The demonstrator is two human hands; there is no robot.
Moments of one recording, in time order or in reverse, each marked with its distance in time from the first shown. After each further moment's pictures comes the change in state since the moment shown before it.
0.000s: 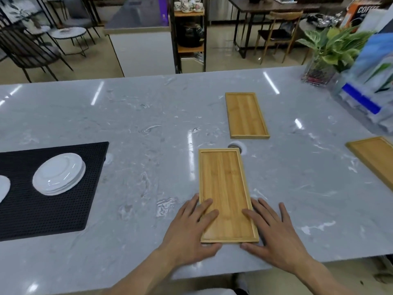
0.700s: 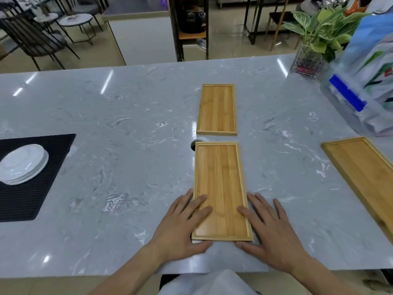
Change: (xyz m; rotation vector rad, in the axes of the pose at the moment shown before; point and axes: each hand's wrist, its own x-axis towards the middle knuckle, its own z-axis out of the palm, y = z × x) left_hand 0.078 0.105 0.028 0.033 -0.010 -0.002; right_hand -0.024 0.140 -0.025 0.008 0.006 -0.120
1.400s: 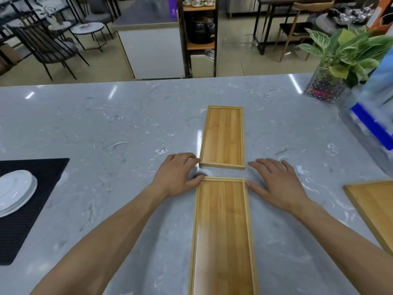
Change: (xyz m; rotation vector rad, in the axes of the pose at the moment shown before) left_hand 0.190 -0.128 -0.067 0.111 0.063 -0.147; right_hand 0.200 0.100 -0.069 -0.081 0.109 0.078
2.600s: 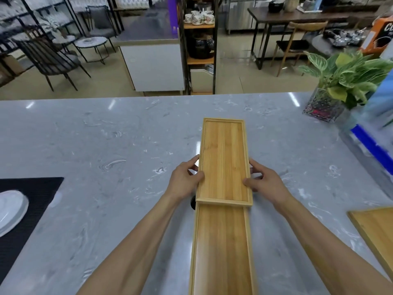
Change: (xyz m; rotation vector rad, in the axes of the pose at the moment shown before) left_hand 0.050 0.021 -0.018 -1.007 0.102 -0.546; right_hand 0.060 -0.027 -0.042 1.127 -0.041 0.288
